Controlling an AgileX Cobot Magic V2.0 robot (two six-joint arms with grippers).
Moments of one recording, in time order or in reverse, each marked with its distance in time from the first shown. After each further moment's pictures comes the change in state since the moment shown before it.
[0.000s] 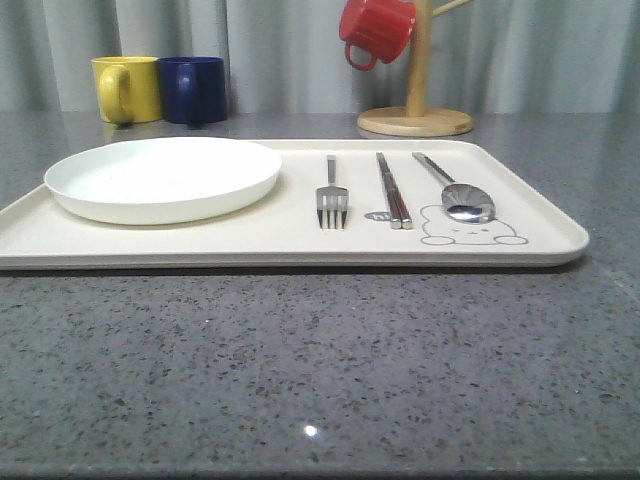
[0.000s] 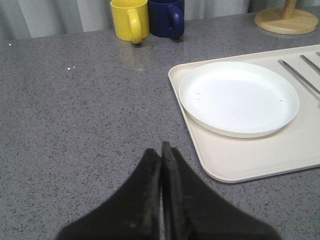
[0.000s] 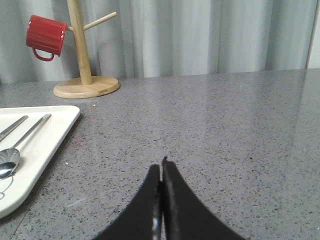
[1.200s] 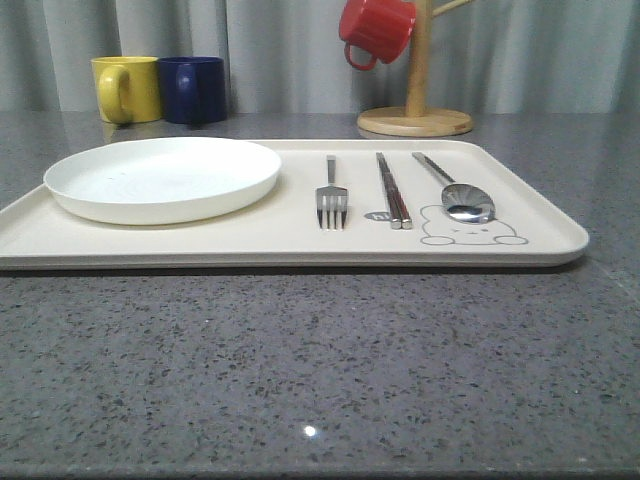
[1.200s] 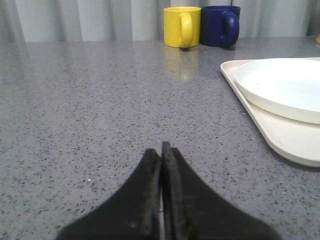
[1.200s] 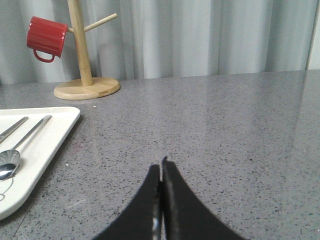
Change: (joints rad) left arm 0.088 -0.313 0.604 0.147 -0.519 -0.172; right arm 0.000 0.000 0.001 0.000 -0.004 0.000
